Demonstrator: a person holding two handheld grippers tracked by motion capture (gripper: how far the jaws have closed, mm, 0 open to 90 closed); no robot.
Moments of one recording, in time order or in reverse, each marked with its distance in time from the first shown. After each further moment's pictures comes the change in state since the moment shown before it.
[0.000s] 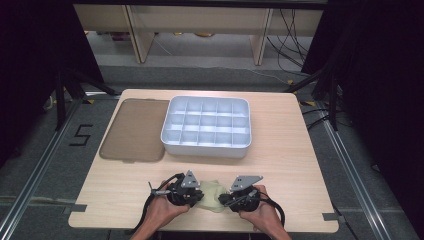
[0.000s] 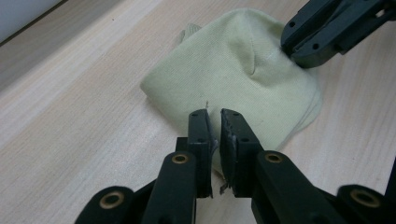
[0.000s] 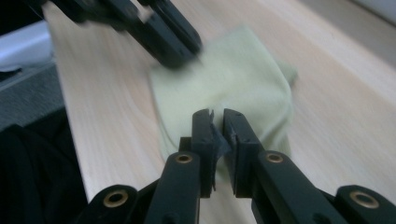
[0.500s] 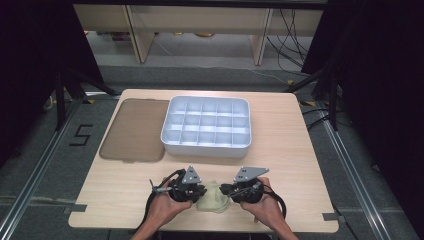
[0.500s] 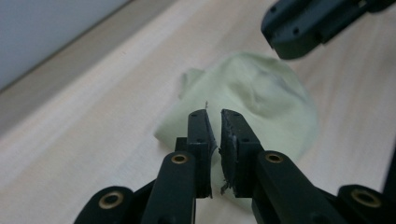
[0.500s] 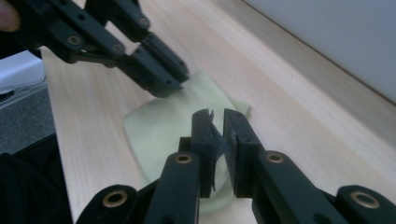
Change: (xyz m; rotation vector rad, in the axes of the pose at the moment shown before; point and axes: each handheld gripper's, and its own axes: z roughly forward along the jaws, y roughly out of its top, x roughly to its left) left arm 0.003 0.017 -0.004 -0.044 0.029 -0.011; right arm -0.011 0.016 -0.013 -0.086 -0.041 0.015
